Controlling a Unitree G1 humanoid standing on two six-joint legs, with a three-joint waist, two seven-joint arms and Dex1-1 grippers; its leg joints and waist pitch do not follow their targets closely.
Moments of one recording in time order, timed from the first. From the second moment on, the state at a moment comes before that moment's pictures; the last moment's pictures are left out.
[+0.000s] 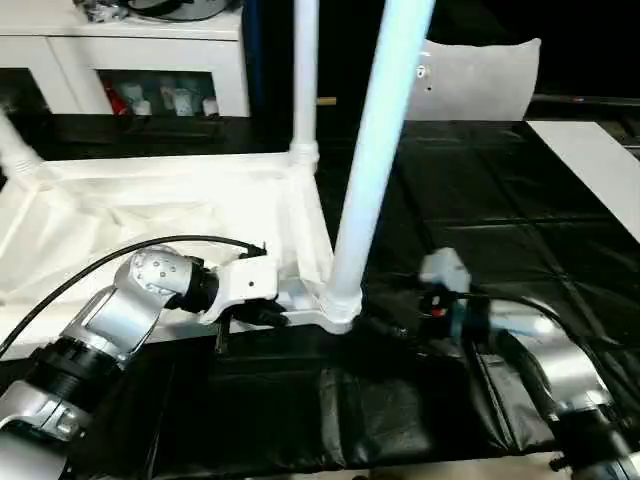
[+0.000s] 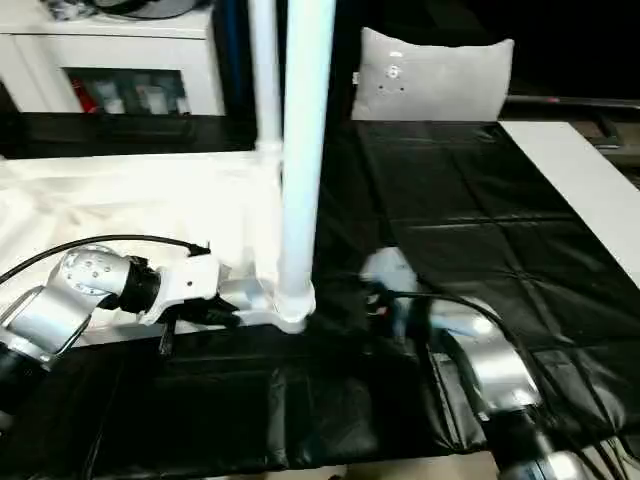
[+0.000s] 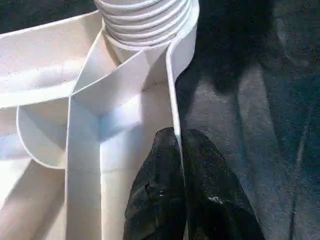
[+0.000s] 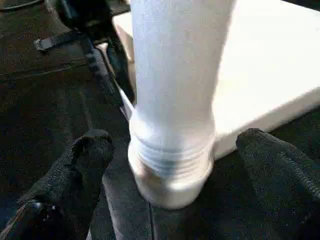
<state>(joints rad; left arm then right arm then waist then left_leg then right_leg) -0.55 0.63 -0.44 0.26 0.04 0.11 -1.25 -0.35 -0.41 0.22 0.26 0.23 0.12 1.08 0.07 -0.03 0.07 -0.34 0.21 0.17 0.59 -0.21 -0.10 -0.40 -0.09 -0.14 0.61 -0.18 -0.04</state>
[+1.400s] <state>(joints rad) -0.52 0.42 -0.35 0.23 0.06 0.50 -1.00 -0.37 -0.12 0.10 0.34 0.21 0.35 0.62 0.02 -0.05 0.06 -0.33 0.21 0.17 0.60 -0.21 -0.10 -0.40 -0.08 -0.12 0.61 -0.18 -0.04</state>
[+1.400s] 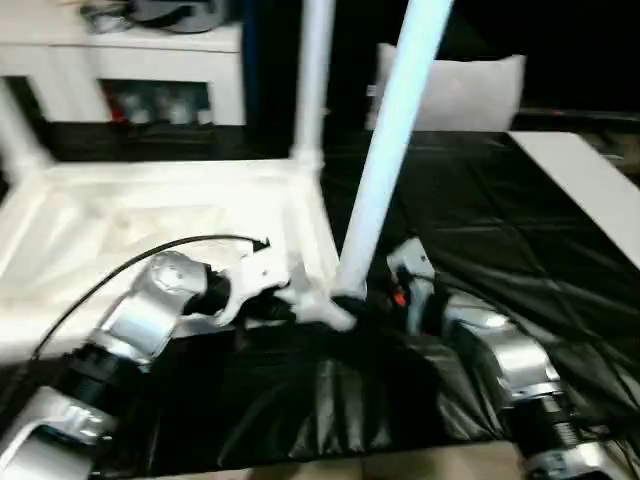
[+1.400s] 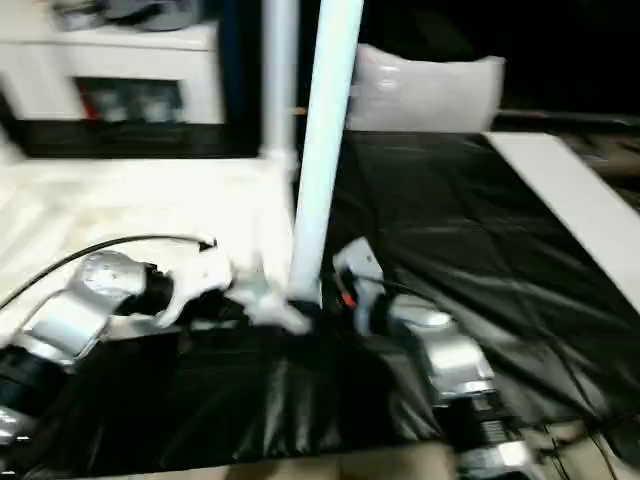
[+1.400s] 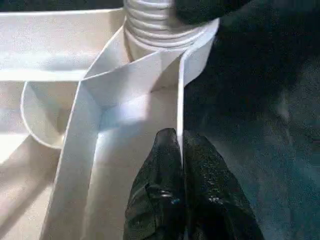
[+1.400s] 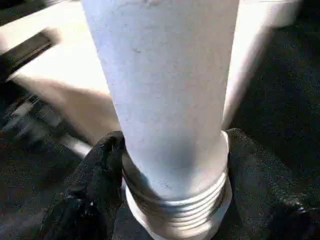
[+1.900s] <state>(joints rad) -0.52 0.35 -0.36 0.16 0.11 0.59 -0.85 -0.44 0.02 0.04 0.41 0.17 0.35 0.37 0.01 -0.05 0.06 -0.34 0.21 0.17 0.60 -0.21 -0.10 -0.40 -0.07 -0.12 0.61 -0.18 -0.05</state>
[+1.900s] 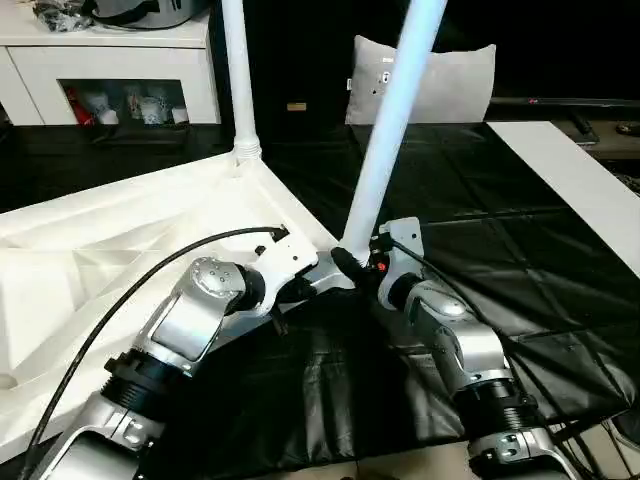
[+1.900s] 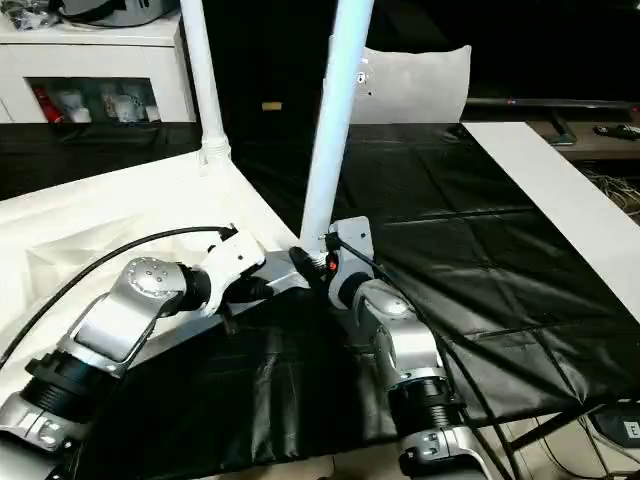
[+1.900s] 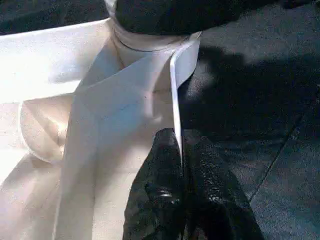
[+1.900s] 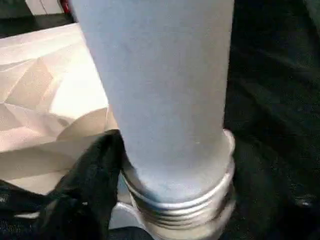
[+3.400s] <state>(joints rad) -0.59 0.56 -0.46 0.34 0.07 0.03 -1.35 -0.40 -0.41 0.25 0.33 0.19 0.14 1.19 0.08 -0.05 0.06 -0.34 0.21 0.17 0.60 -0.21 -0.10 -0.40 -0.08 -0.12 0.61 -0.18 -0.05</state>
